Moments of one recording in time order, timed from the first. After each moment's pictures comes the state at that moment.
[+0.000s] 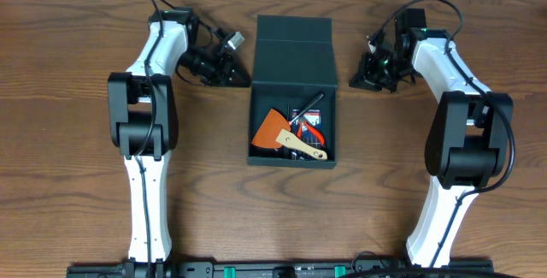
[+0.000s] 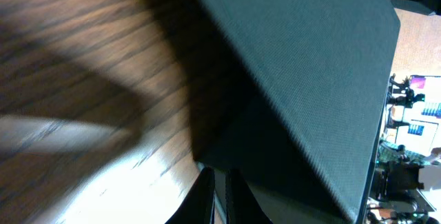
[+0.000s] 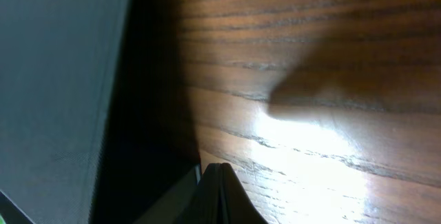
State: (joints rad) left arm -0.08 2.55 2.08 -1.26 0.93 0.41; right arm -0.02 2.19 1.64 -0.88 -0.54 0.19
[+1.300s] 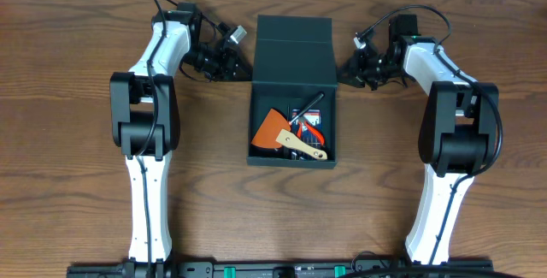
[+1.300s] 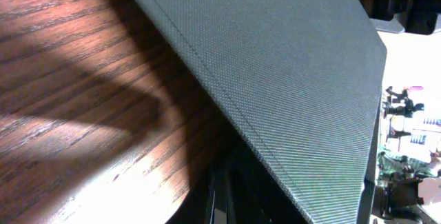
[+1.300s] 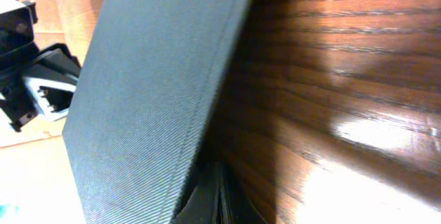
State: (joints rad) left arm -0.09 2.55 2.08 -1.16 0.97 0.35; right arm -0.02 2.30 1.64 -0.70 -0.88 0.20
